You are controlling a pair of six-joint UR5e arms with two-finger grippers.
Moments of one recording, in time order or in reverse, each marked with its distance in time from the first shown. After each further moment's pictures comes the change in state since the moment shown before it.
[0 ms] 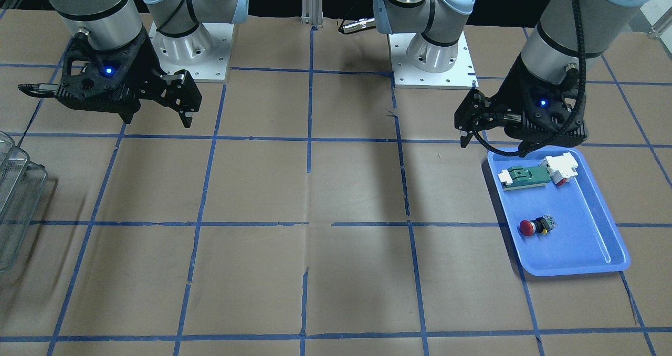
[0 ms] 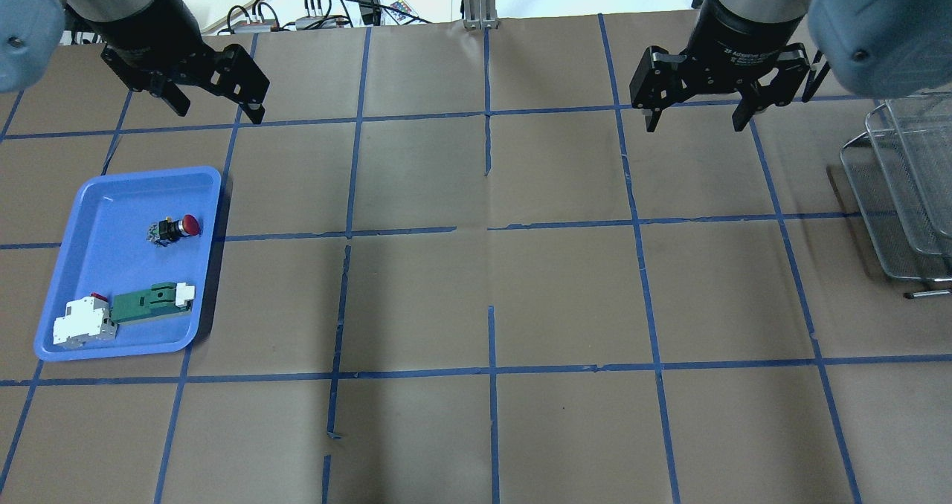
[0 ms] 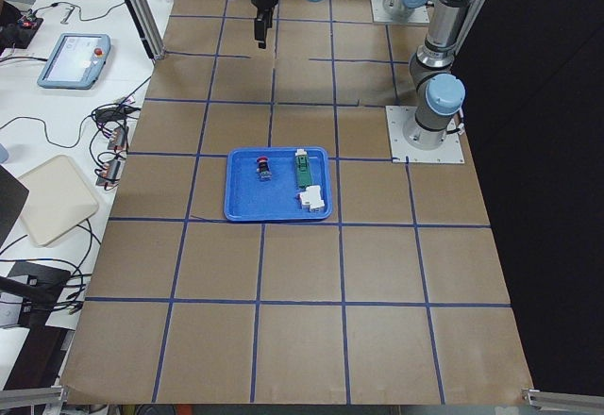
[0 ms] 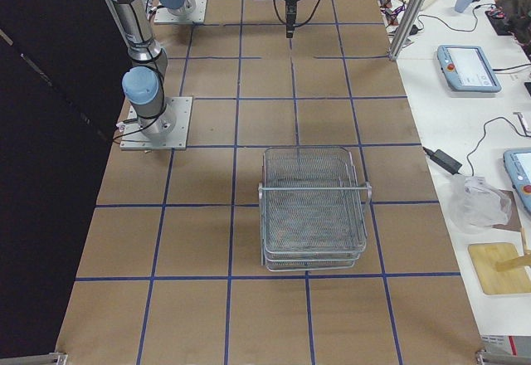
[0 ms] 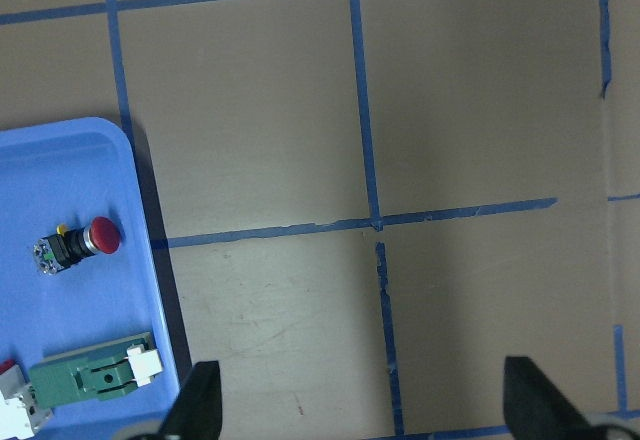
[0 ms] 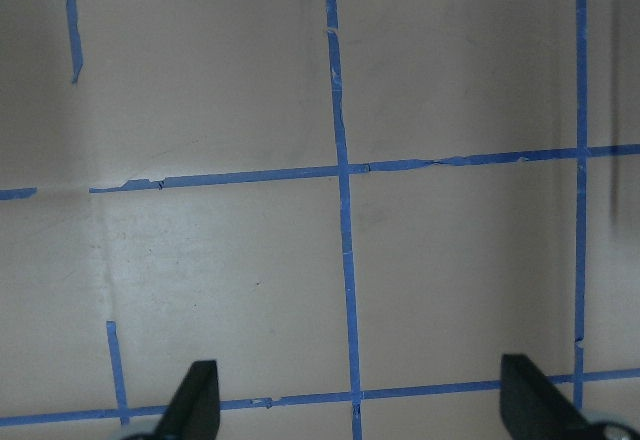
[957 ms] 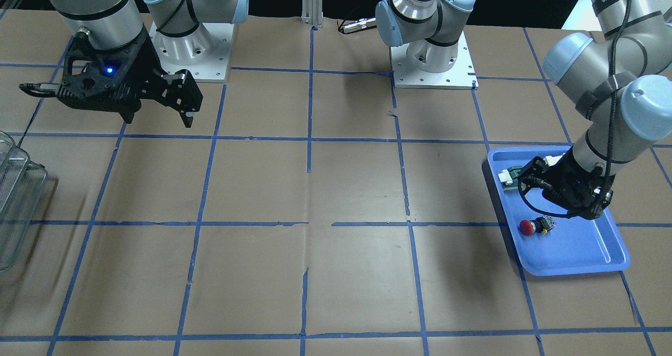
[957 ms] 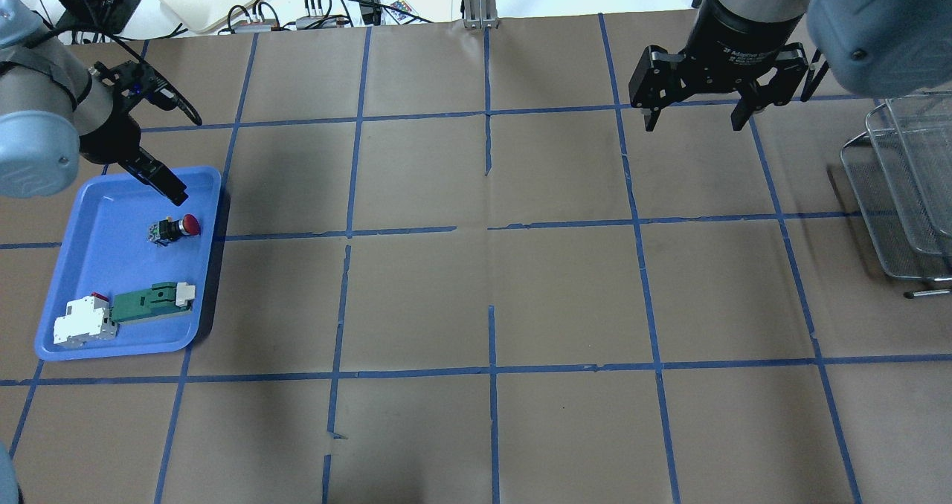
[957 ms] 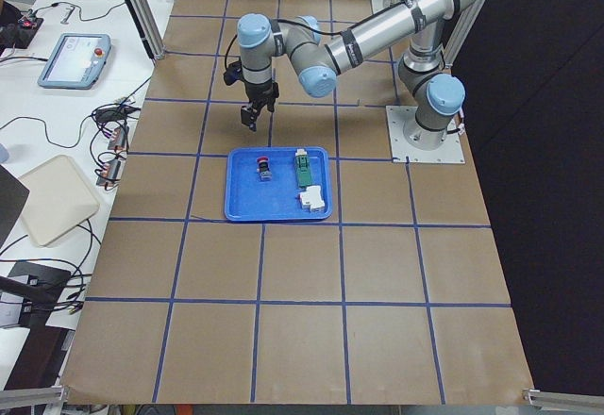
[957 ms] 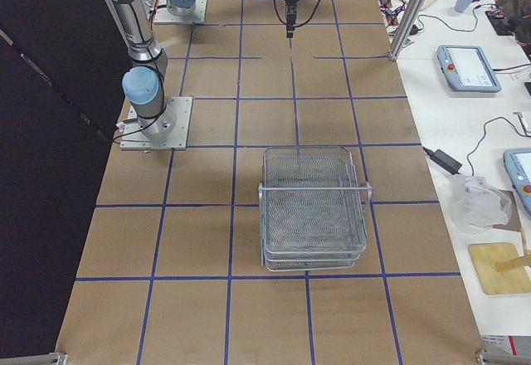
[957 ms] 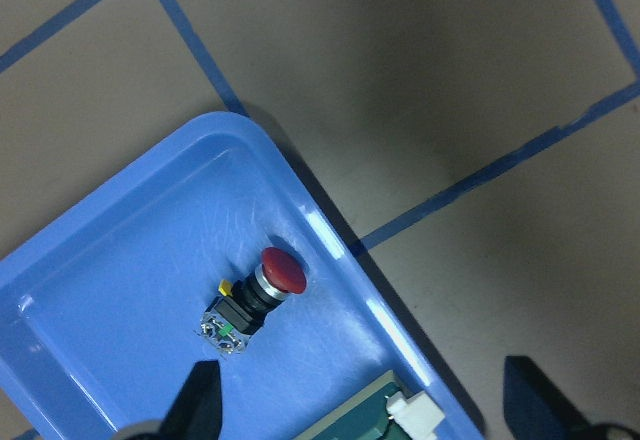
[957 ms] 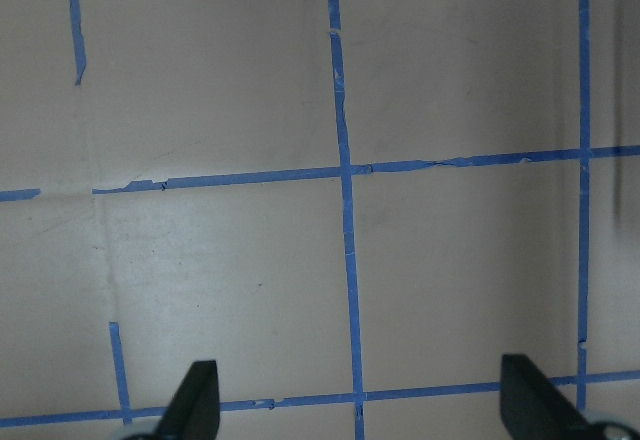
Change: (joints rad) left arm 0.288 -0.152 -0.303 0.479 0.059 0.651; right arm 0.000 0.000 0.002 -0.004 0.003 0.001
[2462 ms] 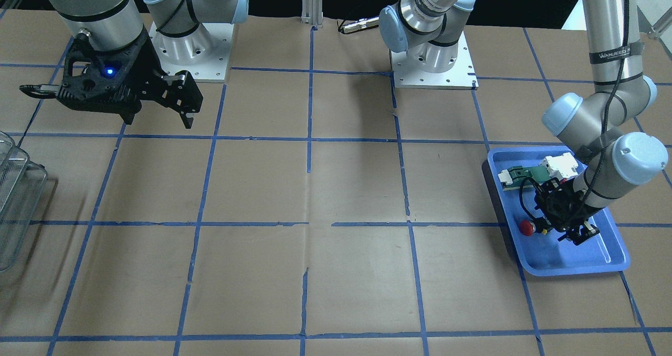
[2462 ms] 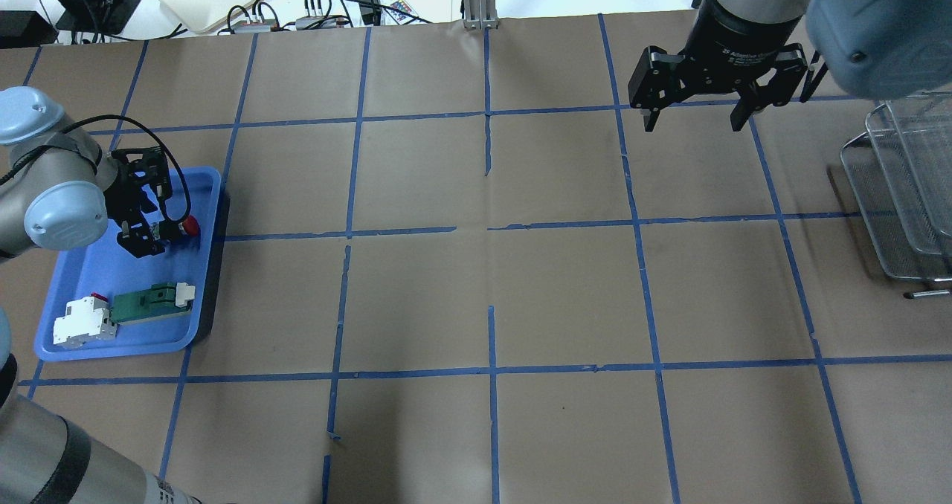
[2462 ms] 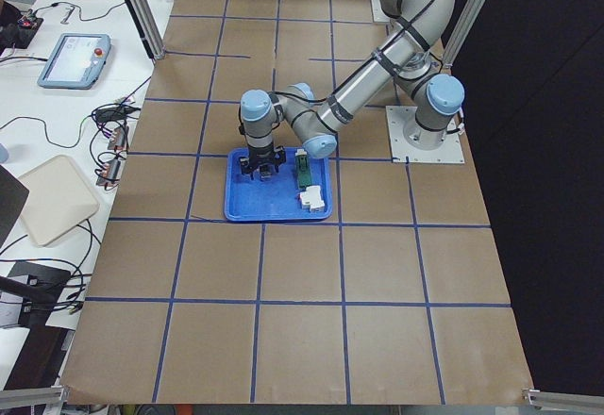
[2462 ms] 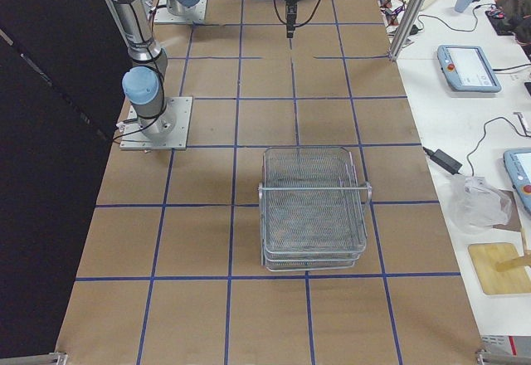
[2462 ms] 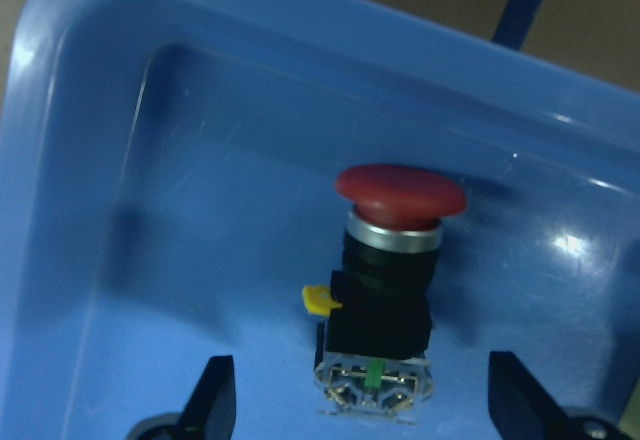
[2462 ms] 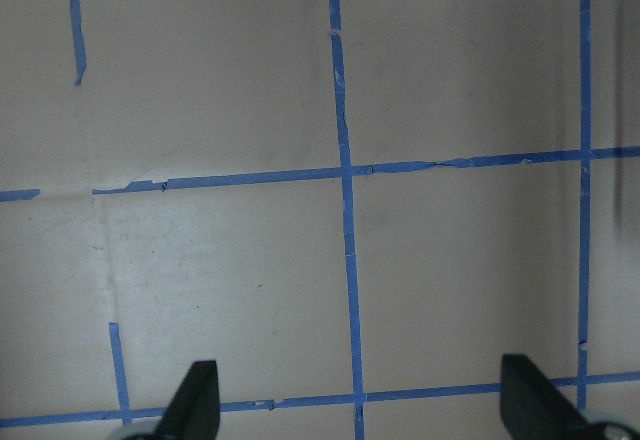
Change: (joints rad) left arm 0.120 -0.194 -0.067 0.246 0.023 0.696; right arm 0.001 0.000 0.001 -0.002 0.000 -0.001
